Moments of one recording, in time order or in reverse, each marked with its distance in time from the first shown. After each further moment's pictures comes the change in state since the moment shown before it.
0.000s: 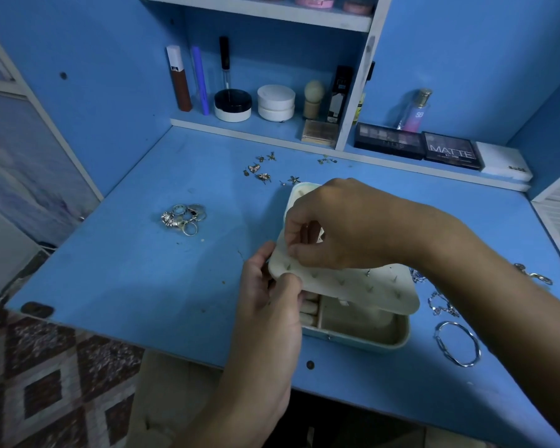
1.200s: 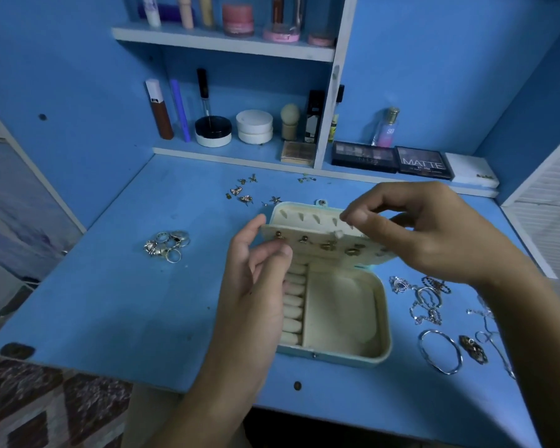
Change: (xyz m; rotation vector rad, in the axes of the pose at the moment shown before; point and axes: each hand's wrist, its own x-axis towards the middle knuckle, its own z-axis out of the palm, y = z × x) left_hand 0.019 0.027 0.012 0.230 -0.032 0.137; right_hand -0.074 0.049 -0.007 0.523 0.490 0.153
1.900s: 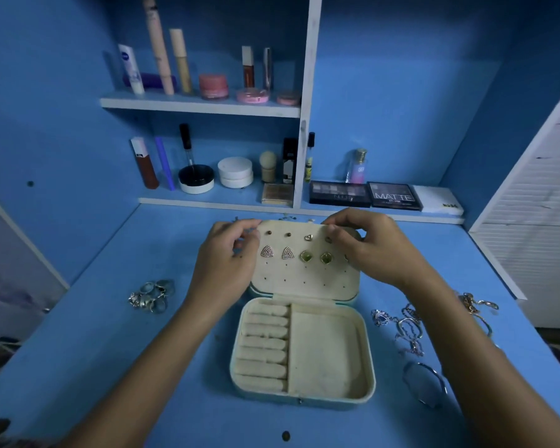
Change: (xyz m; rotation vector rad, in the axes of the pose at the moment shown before) left_hand 0.114 0.006 -0.005 0.654 -0.043 0.341; right_hand 0.043 0.061 0.011 0.040 0.235 0.169
